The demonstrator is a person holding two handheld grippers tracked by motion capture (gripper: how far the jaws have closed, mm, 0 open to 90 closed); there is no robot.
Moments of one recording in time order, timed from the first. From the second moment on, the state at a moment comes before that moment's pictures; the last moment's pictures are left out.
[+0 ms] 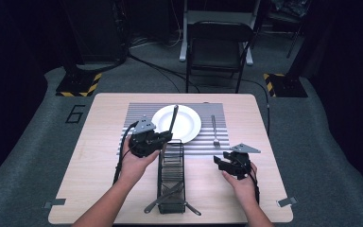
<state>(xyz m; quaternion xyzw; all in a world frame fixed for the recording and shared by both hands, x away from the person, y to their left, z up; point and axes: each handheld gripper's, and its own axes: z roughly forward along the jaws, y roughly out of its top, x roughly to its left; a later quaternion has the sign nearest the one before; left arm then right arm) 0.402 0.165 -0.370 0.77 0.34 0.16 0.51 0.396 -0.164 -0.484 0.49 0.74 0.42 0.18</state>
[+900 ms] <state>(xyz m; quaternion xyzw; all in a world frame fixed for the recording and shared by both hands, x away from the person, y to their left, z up) 0.422 0.160 -0.340 0.74 0.34 0.18 0.56 0.400 -0.168 -0.488 0.51 0.73 0.43 0.16</state>
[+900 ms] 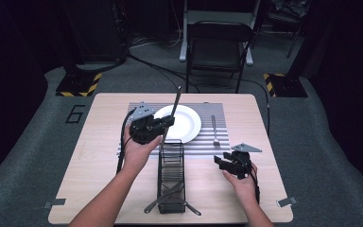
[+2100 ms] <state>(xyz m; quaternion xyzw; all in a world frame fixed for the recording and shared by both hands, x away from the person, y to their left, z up) 0.486 0.181 -0.390 0.71 0.46 0.23 0.49 0.403 -0.175 -0.491 0.52 0.72 0.43 0.15</state>
